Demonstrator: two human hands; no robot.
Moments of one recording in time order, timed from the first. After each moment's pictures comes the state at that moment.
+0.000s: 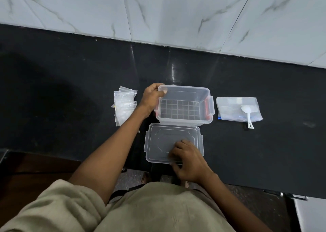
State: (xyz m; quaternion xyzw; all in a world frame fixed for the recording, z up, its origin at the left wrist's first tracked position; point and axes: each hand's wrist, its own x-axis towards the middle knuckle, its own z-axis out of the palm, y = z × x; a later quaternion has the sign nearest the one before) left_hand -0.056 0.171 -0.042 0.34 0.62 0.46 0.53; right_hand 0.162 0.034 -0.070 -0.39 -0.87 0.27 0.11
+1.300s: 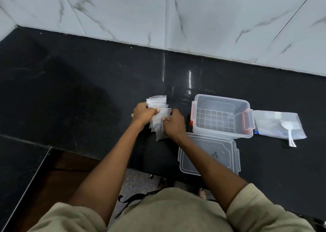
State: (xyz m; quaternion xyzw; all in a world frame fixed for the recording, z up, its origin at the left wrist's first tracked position) left_hand -0.196 0.119 -0.071 0.29 0.80 0.31 0.42; right_hand -0.059 0.129 -0.083 -0.64 -0.63 0.41 0.14
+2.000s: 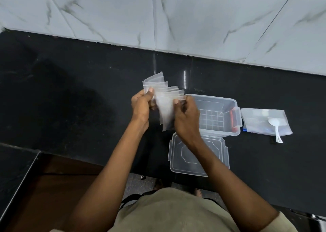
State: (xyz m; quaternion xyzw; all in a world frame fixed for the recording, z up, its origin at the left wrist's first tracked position) left_hand -0.128 0.119 0.012 0.20 0.63 0.59 0.47; right_hand 0.009 0.116 0.005 -0.53 -0.59 0.43 0.43
